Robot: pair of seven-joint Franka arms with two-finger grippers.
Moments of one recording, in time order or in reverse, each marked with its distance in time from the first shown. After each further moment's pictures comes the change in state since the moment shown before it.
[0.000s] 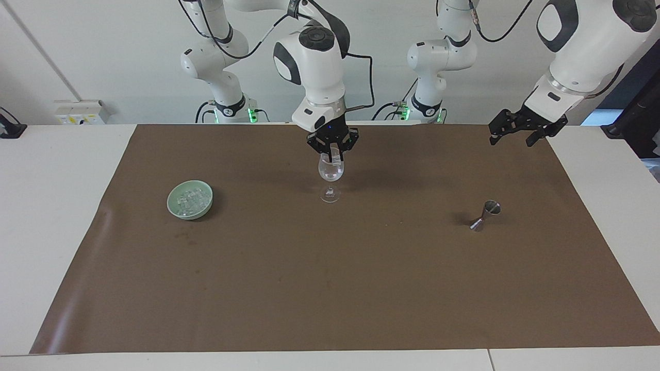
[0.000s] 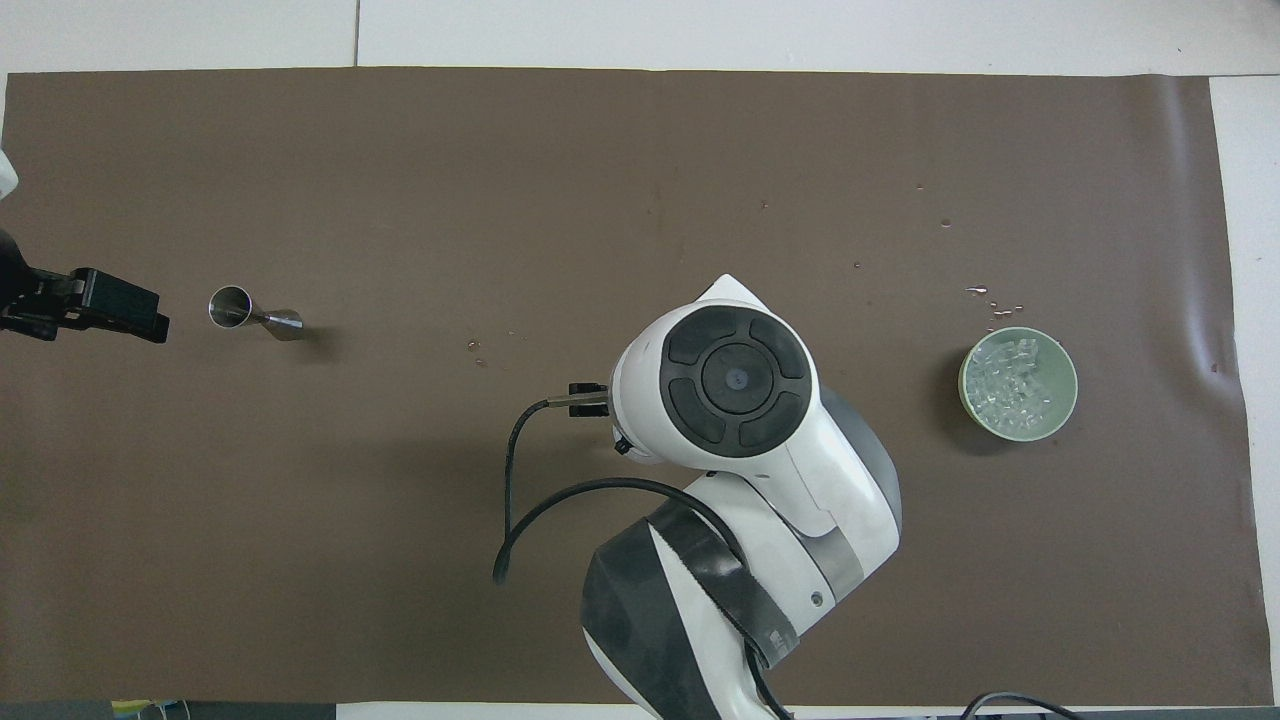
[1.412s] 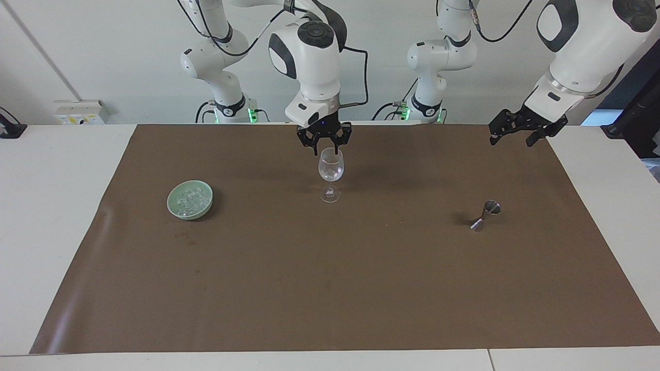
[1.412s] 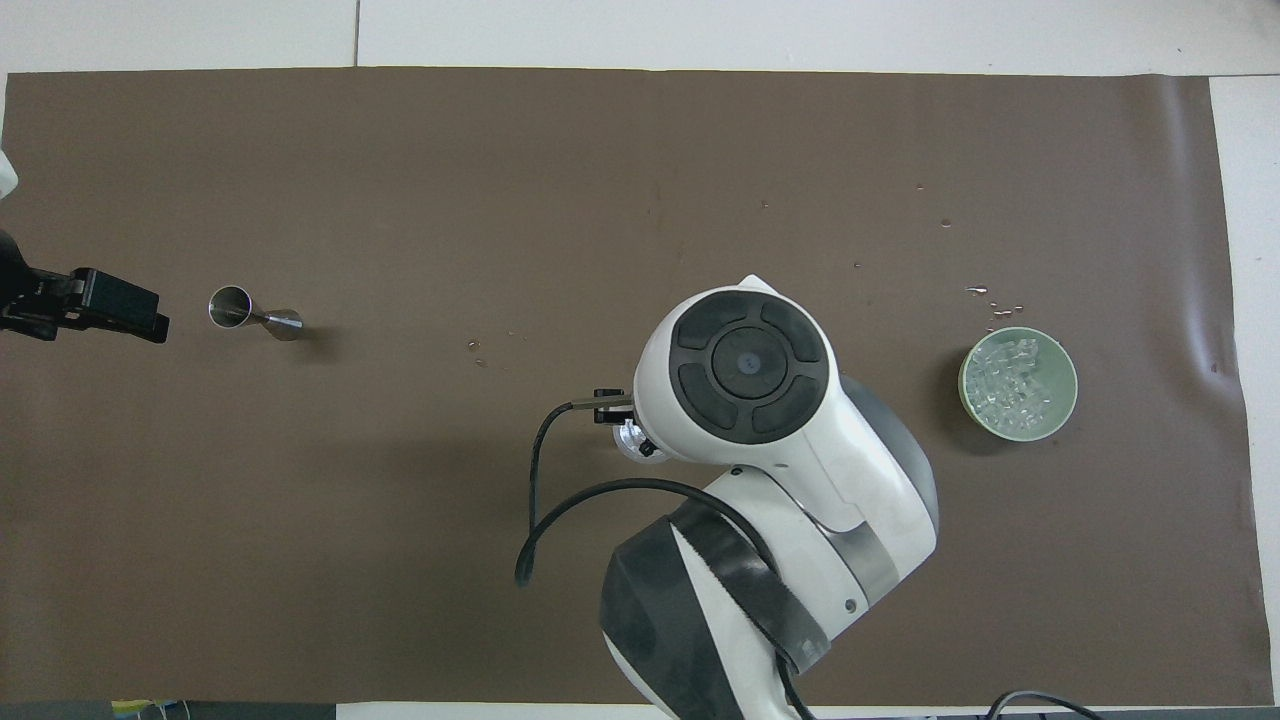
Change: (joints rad) left arm 0.000 0.000 0.000 0.000 0.000 0.000 0.000; right arm -0.053 -0.031 0.000 0.030 -0.078 -0.122 -0.003
